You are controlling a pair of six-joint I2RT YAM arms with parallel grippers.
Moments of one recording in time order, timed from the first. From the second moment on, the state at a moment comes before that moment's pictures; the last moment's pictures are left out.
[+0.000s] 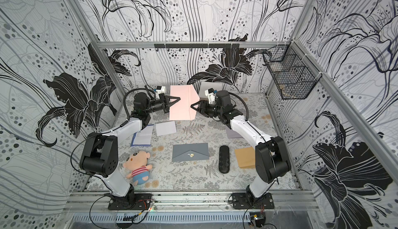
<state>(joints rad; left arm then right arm) -0.15 1.72 1.14 0.66 0.94 -1.47 0.41 1.65 1.28 0.02 -0.68 0.86</state>
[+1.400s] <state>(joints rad) -0.21 1.67 1.15 0.35 0.77 -1.30 0.44 1.47 1.15 0.03 -0.59 0.95</state>
